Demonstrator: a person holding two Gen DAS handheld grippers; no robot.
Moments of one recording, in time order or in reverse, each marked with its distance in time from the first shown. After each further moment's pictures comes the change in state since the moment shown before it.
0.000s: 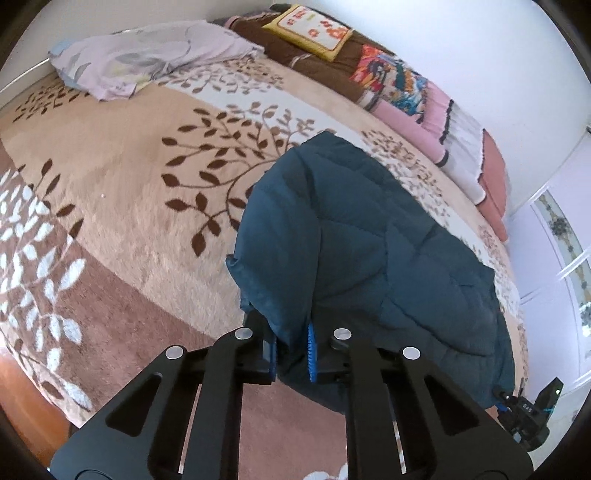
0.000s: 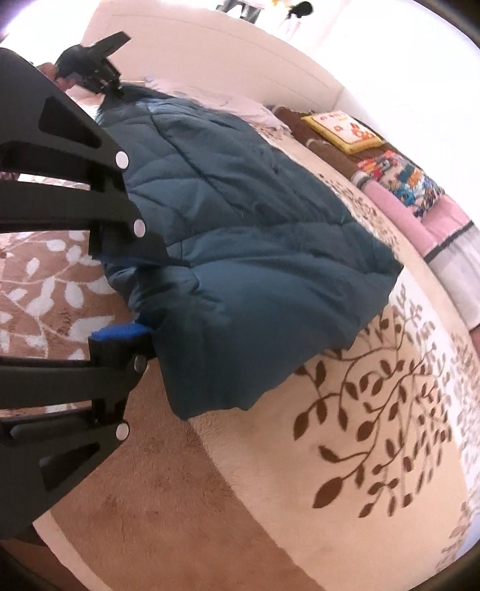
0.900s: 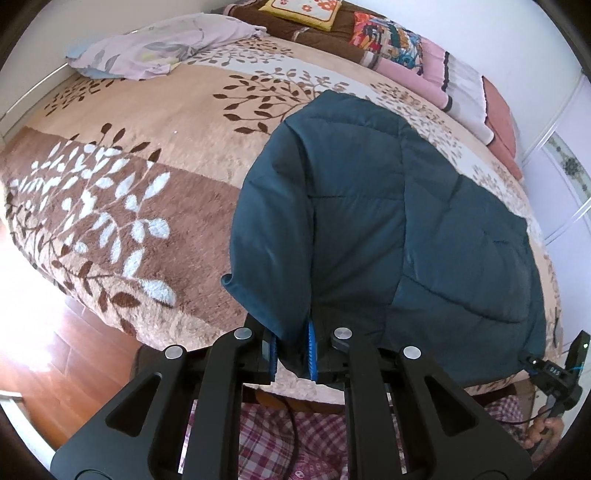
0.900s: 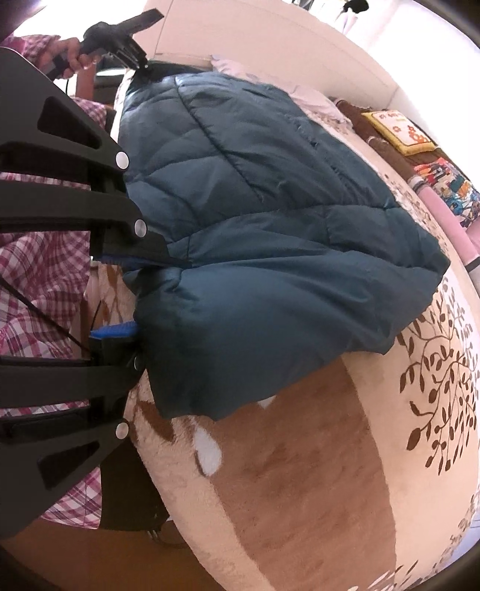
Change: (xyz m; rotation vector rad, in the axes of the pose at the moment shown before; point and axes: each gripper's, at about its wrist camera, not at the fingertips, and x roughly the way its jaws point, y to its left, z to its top) left arm -0.056 0.049 -0.094 0.138 0.101 0.118; right arm -0.032 -0.012 -0.100 -0.087 0.140 -0.101
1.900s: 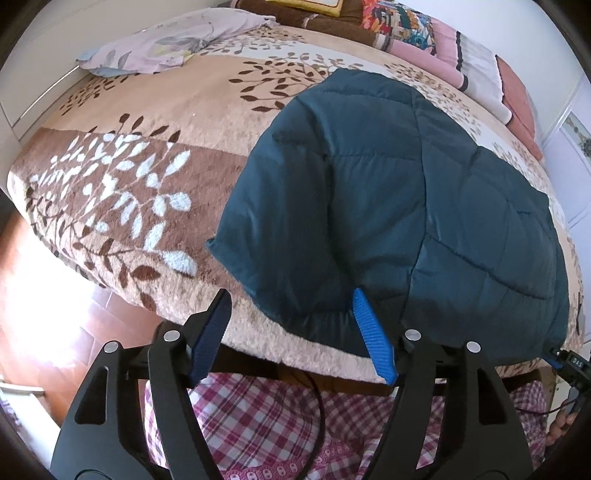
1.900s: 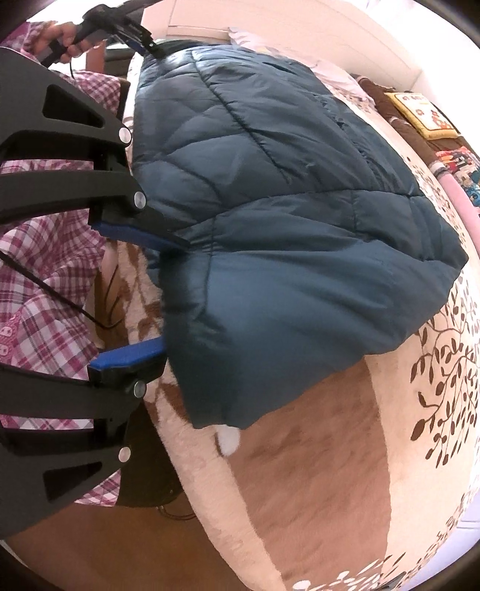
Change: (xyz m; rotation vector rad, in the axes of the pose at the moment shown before) left arm -0.002 -0.005 -0.021 0.030 0.052 0.108; right arm 0.005 0.014 -0.009 -0.039 0.052 -0.132
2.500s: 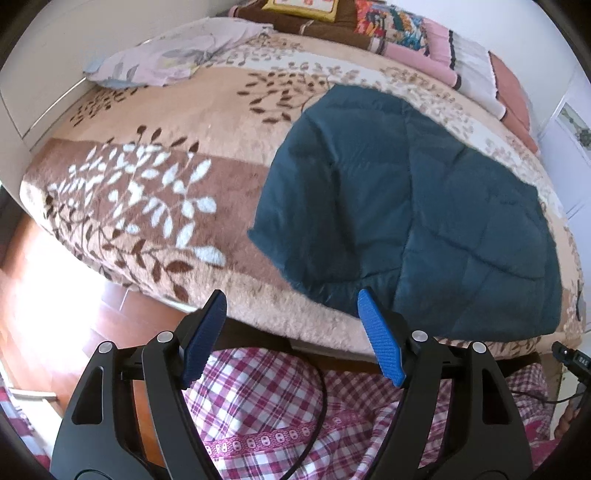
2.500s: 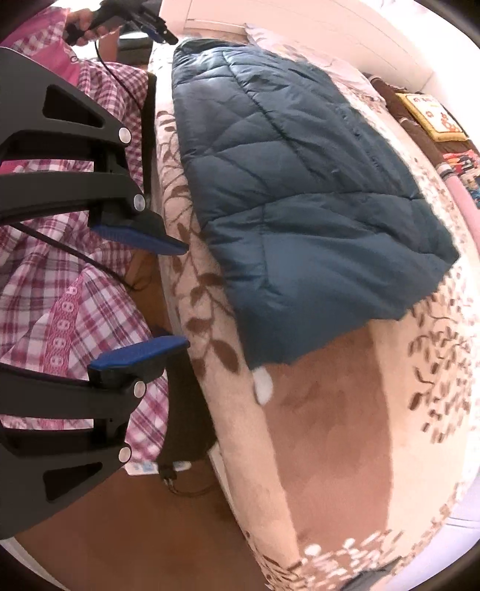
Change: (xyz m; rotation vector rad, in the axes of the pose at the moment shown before) left arm -0.043 0.012 -0.005 0.033 -0.029 0.007; right arm -0.050 -0.018 -0.034 -0.035 -0.016 -0.051
